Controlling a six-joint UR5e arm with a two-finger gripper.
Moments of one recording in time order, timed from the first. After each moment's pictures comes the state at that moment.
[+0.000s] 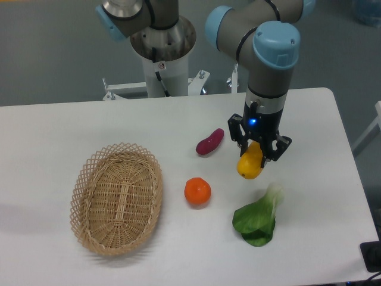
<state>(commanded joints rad) 2.62 -1.80 -1.64 -1.07 1.43 1.26</state>
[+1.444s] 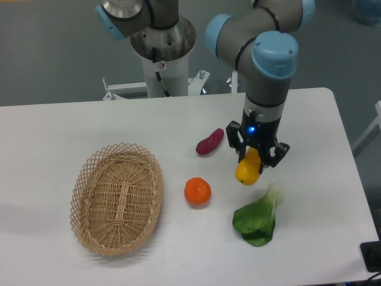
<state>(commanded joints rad) 2.56 -1.87 -1.66 -0.92 1.43 1.06</state>
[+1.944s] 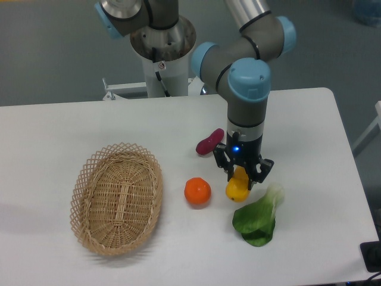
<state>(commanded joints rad) 2.54 -1.89 -1.80 -0.75 1.49 1.13</state>
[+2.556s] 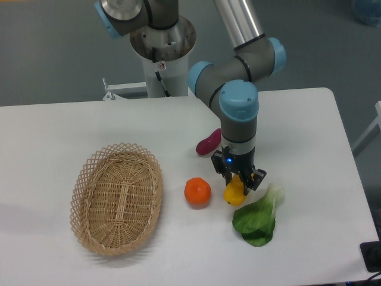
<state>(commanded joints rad) 2.51 -1.99 -1.82 -0.68 1.56 1.17</state>
